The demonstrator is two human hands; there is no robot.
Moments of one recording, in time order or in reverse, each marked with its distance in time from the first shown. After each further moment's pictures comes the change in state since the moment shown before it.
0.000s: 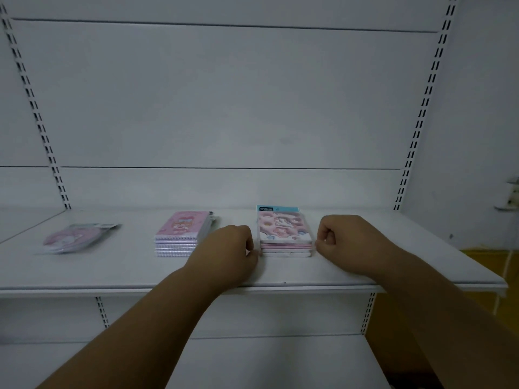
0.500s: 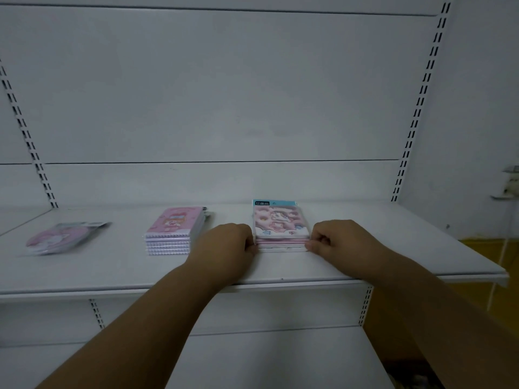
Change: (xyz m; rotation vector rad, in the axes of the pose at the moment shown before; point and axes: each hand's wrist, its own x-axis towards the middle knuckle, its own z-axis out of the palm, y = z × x) left_hand 0.009 0.002 0.010 0.059 -0.040 0.013; right_hand 0.002 0.016 0.024 0.048 -0.053 -0.059
